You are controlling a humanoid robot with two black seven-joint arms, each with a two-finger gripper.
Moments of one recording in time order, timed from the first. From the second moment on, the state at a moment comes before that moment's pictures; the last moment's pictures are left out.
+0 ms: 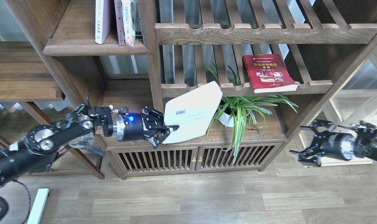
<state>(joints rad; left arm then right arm) -0.85 0.30 -0.34 -1.01 0.77 -0.49 -0.03 0.83 -0.83 -0.29 0.82 -0.70 0.27 0.49</state>
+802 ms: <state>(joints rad) -0.88 0.75 -0.48 -1.35 0.53 -0.49 0.01 0.58 -0.88 -0.28 0.71 -0.64 0.15 0.49</state>
